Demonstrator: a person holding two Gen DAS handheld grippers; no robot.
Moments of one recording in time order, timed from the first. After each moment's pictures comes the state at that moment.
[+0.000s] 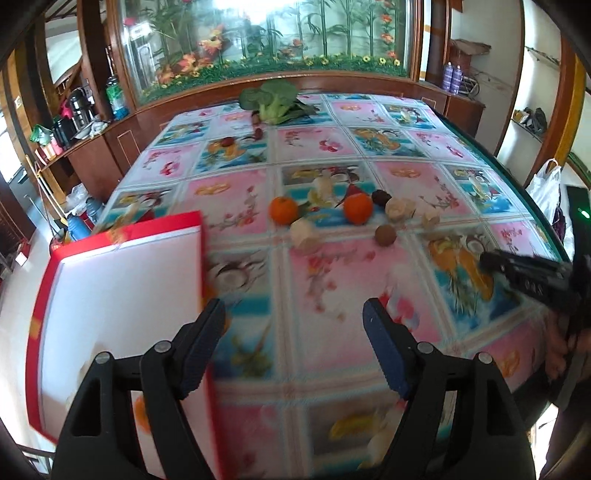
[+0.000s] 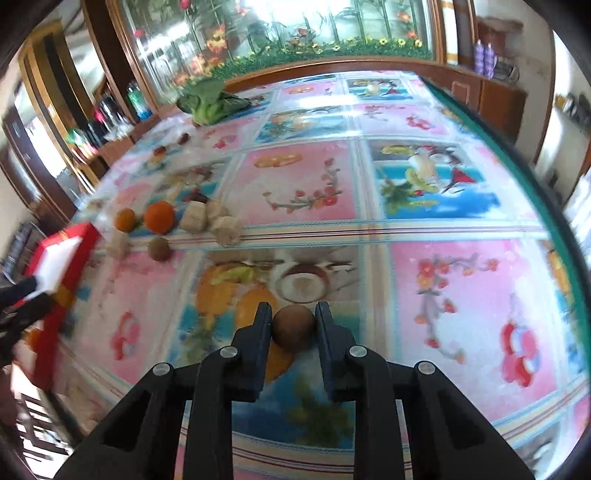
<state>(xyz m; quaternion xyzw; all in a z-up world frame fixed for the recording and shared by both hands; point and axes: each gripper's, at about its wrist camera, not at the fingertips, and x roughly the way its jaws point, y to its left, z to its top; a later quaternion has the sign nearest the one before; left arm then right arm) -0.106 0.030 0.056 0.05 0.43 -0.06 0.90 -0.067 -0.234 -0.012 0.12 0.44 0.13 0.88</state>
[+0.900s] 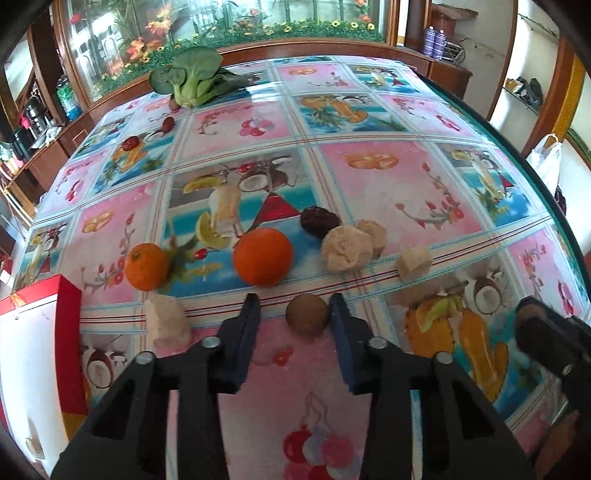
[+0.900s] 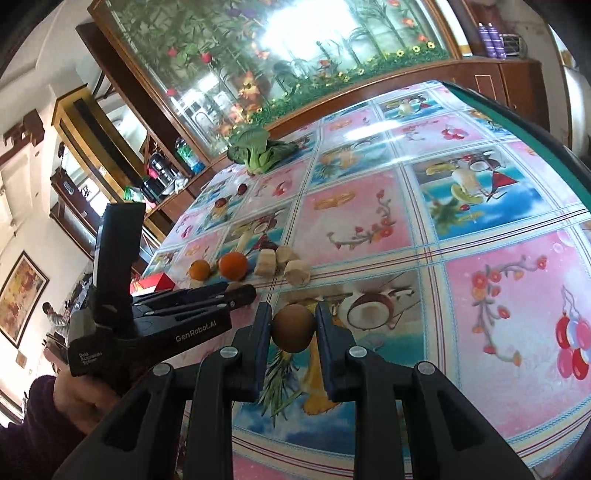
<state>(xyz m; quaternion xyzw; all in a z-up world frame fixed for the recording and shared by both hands) -0.005 -0.059 0.003 0.07 0.48 -0.10 0.87 -0.072 -0.238 0.003 0.20 0.37 0.19 0.89</state>
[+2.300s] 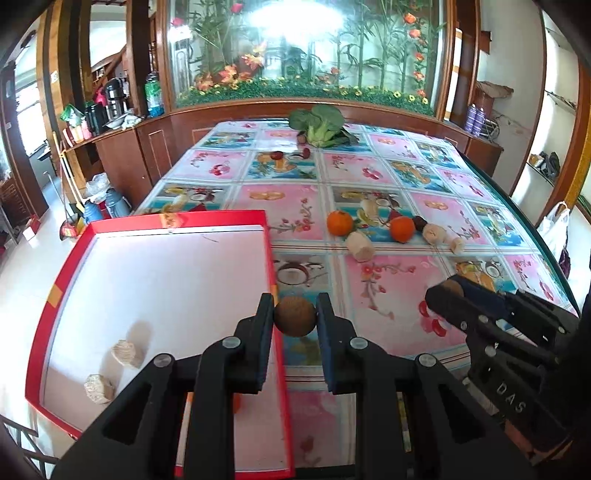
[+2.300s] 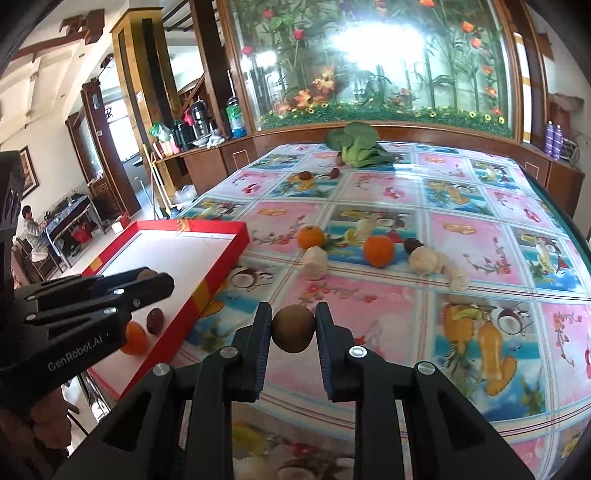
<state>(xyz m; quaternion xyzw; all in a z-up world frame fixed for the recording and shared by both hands) -0.141 0.097 0.060 0.00 0.37 -0.01 0.93 -0.119 -0.061 0.028 0.02 0.33 0.21 0.92</state>
